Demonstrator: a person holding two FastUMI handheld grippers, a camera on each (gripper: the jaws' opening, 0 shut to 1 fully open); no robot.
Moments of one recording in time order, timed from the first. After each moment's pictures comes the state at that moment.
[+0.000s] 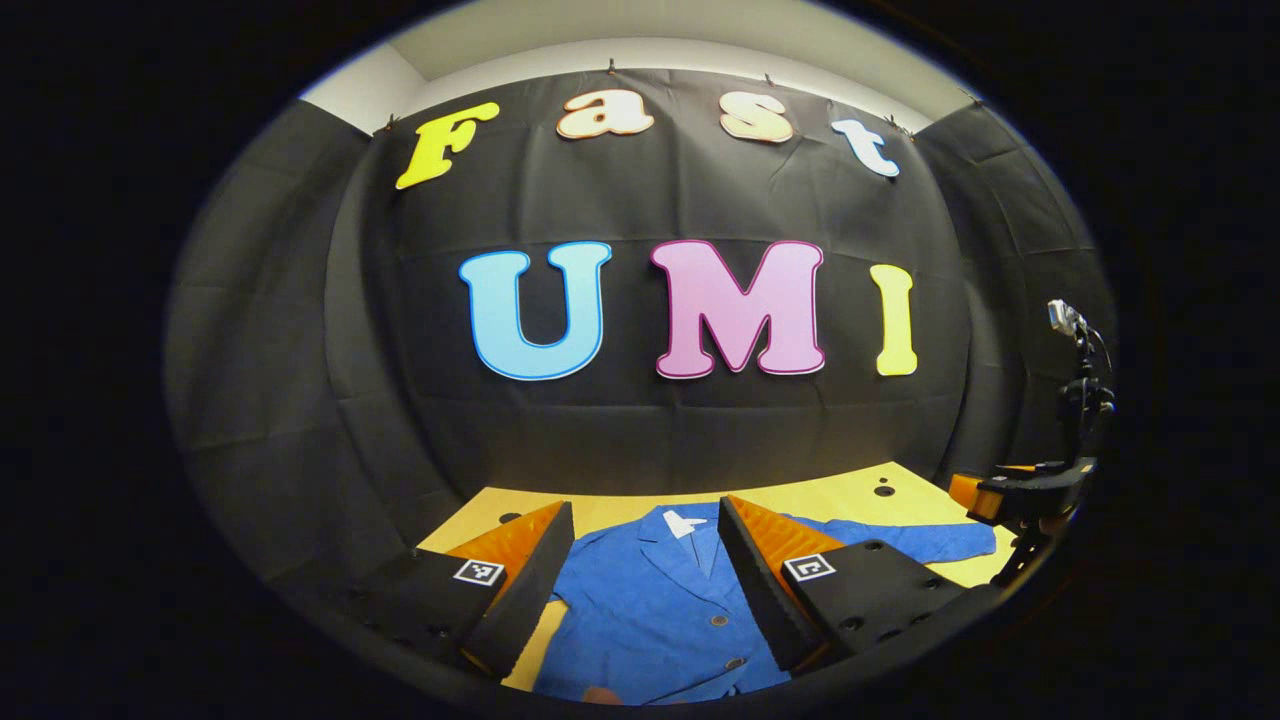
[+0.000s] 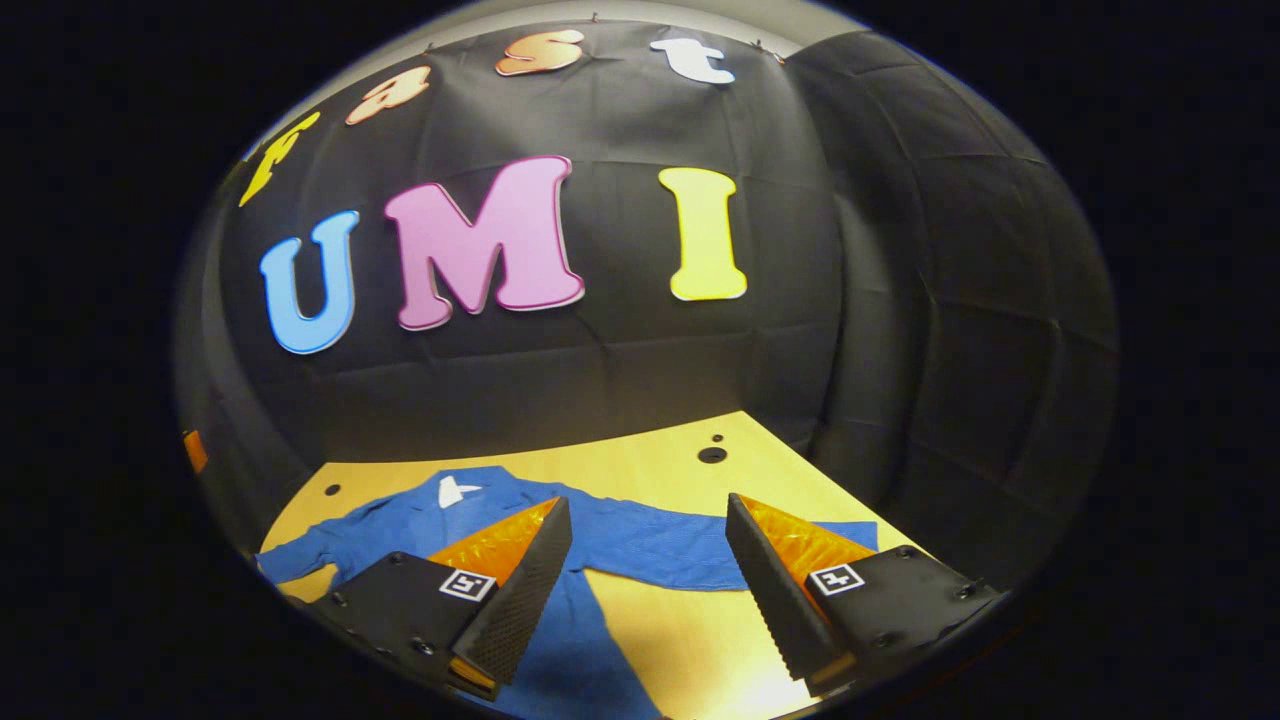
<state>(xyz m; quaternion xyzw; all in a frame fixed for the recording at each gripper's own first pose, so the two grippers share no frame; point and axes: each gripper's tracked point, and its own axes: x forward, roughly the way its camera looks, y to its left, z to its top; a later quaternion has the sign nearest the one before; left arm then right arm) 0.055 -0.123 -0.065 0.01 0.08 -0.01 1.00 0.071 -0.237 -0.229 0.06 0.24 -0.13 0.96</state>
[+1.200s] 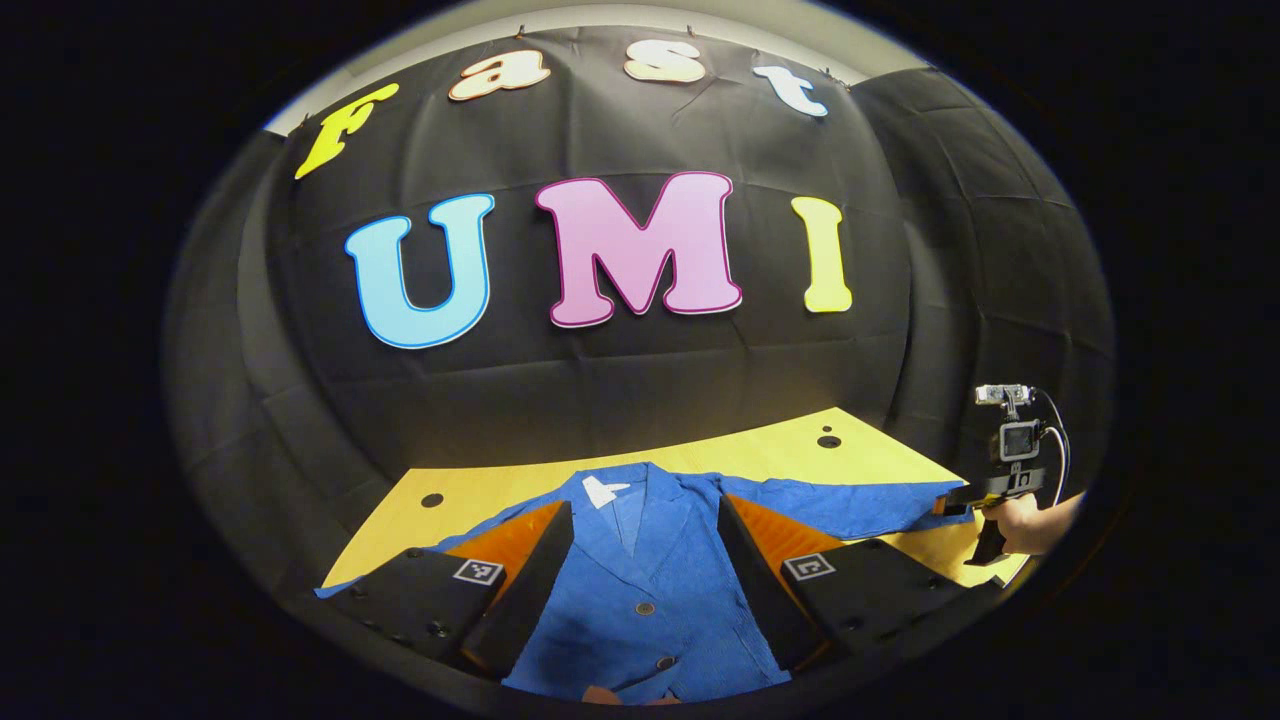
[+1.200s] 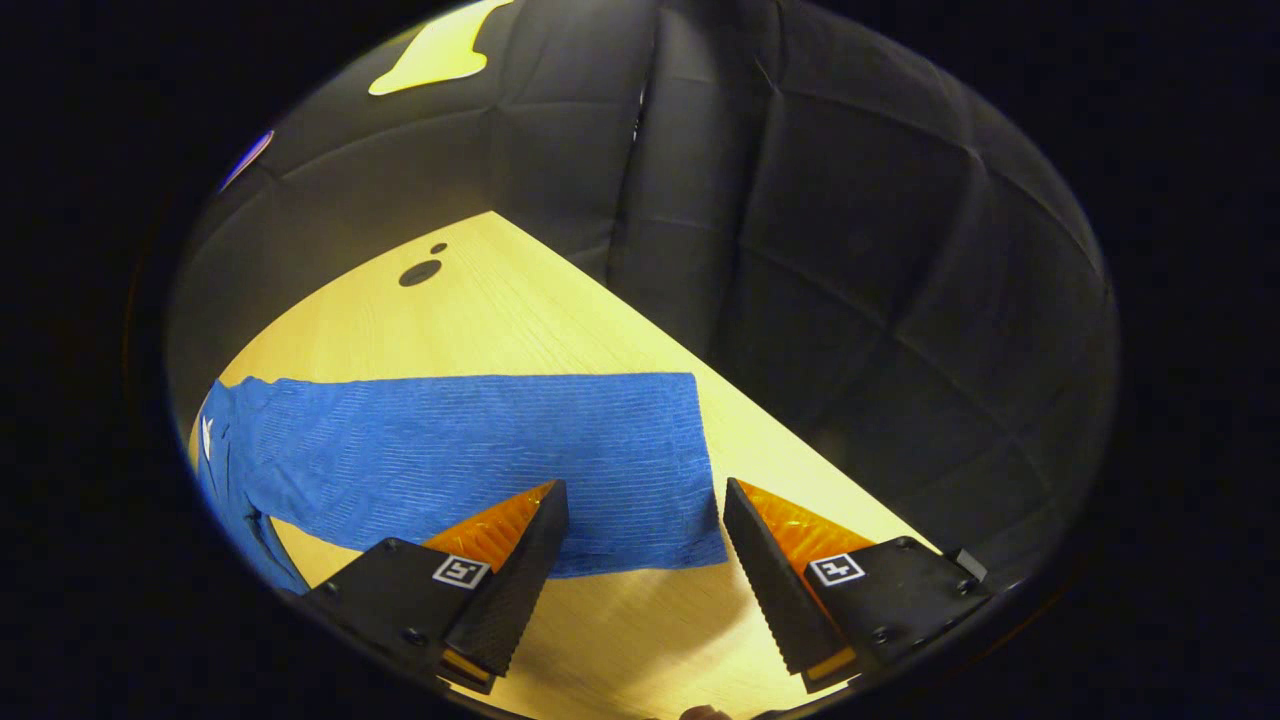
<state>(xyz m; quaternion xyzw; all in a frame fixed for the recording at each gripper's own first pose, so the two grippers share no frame) 0.089 -0.219 -0.107 0.05 0.15 -0.10 0.98 0.021 -0.430 -0.447 0.10 0.48 -0.35 0.80</state>
